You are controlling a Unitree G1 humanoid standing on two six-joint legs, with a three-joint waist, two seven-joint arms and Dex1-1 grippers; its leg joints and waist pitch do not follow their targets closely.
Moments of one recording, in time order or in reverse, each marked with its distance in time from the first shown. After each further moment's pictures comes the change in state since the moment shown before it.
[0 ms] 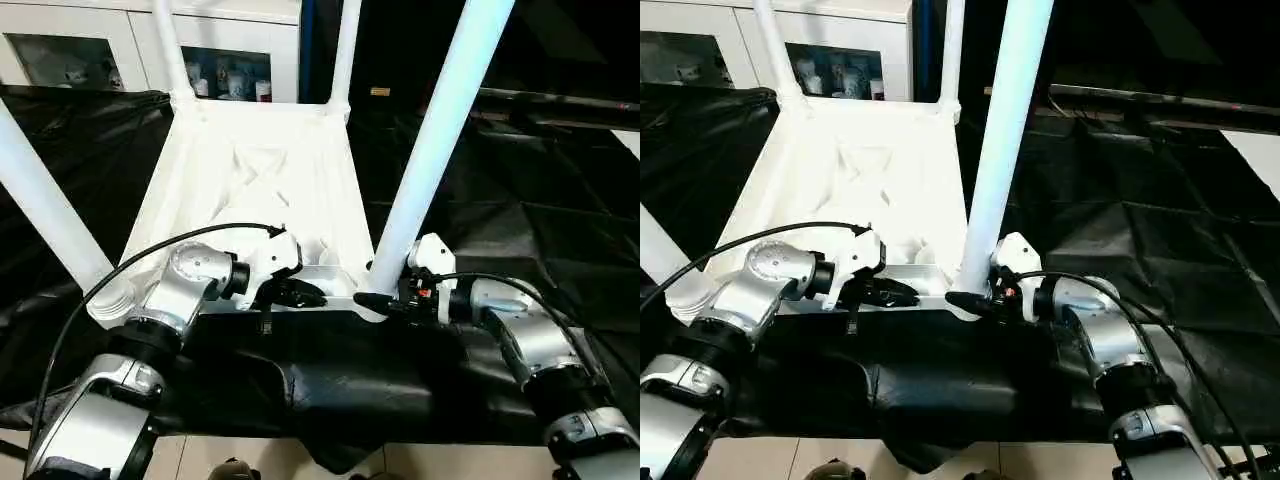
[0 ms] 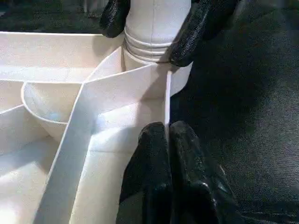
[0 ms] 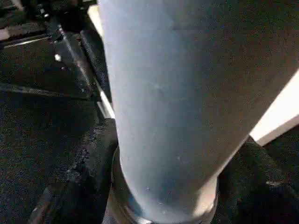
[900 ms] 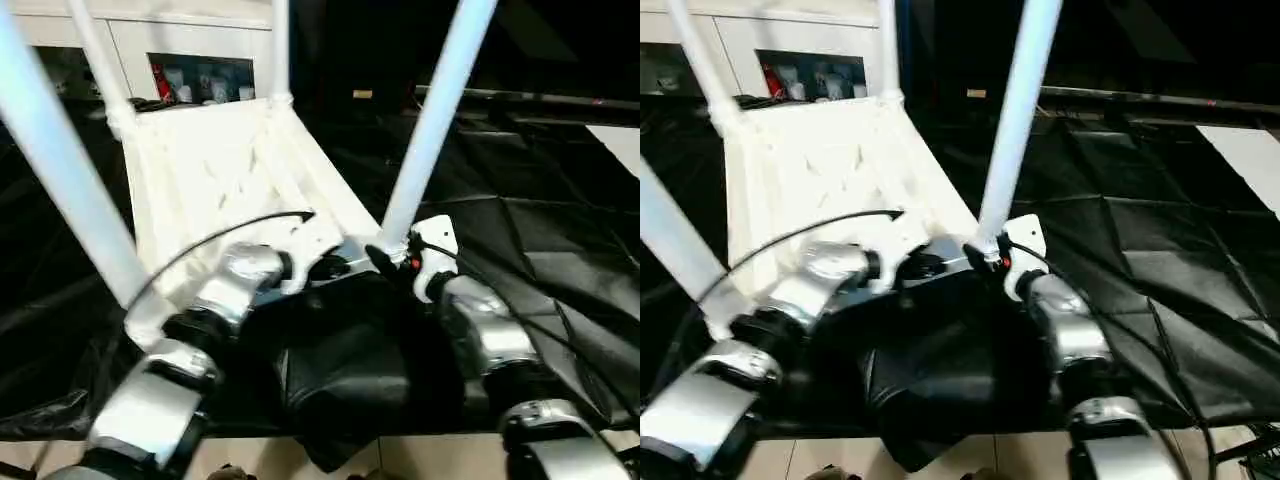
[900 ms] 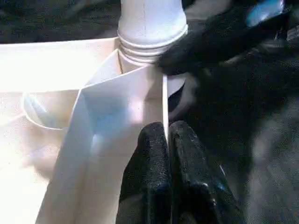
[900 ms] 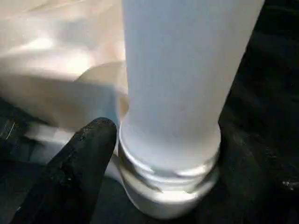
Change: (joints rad) left arm -0.063 -0.105 0.011 0.088 0.051 0.044 0.233; right arm -0.041 0.061 -0.073 0.114 -0.028 -0.009 -0.281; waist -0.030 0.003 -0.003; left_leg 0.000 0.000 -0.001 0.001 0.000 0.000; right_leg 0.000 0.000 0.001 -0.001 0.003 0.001
